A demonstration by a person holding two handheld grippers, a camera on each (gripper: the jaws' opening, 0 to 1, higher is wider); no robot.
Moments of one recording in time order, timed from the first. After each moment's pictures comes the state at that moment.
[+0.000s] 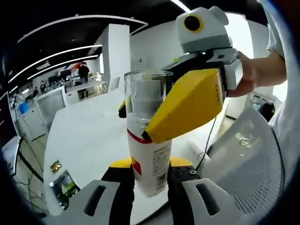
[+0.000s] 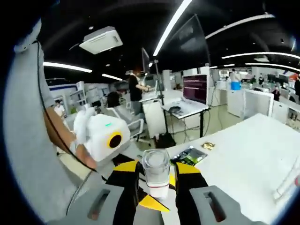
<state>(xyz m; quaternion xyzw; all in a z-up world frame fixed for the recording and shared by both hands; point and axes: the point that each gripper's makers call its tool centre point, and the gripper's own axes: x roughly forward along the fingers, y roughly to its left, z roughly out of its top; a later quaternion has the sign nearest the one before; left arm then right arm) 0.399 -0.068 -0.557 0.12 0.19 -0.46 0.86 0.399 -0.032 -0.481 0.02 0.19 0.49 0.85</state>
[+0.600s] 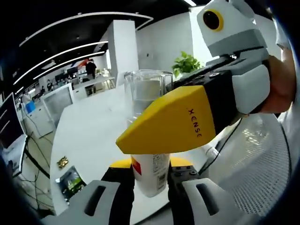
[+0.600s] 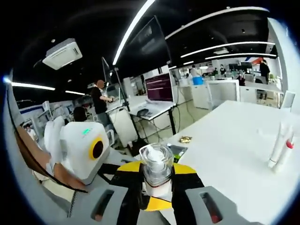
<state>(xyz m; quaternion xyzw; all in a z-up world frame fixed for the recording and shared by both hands) 0.404 -0.062 -0.566 0.15 0.20 -0.44 0.86 0.404 -0.034 -0.503 0.04 0.20 0.39 0.90</state>
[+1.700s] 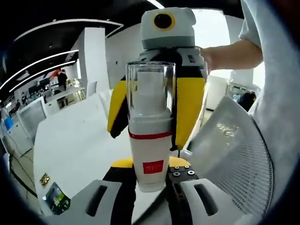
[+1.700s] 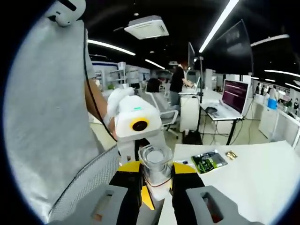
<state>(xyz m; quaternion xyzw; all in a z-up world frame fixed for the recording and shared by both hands) 0.364 -0.087 -0.556 0.14 0.18 -0.54 0.81 0.353 -0.040 -0.488 -0.11 0.16 0.67 0.72</state>
